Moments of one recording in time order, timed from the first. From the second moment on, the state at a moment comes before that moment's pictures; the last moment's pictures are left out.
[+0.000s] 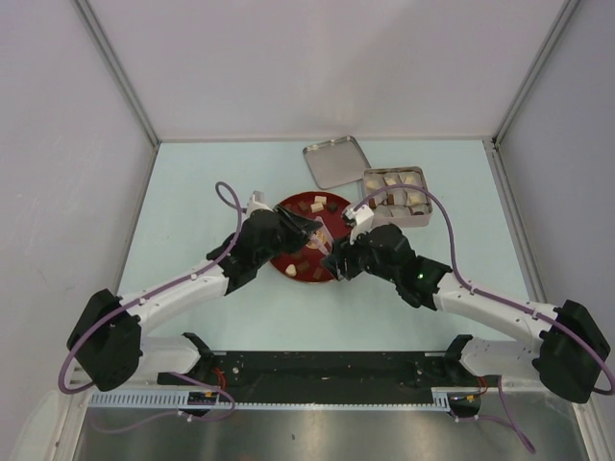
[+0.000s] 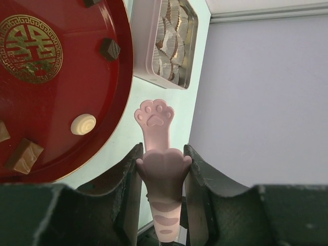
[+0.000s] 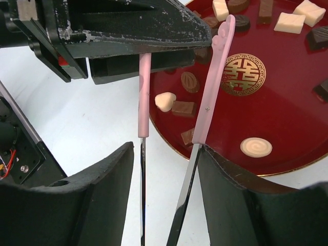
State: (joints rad) left arm -0.73 1.25 0.74 0.10 -0.12 -1.37; right arm 0.88 1.16 0.73 0.05 -0.03 0.30
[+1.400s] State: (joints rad) left arm -0.47 0.88 0.73 -0.21 -0.26 -0.53; right arm 0.88 1.30 0.95 -0.34 -0.01 0.19
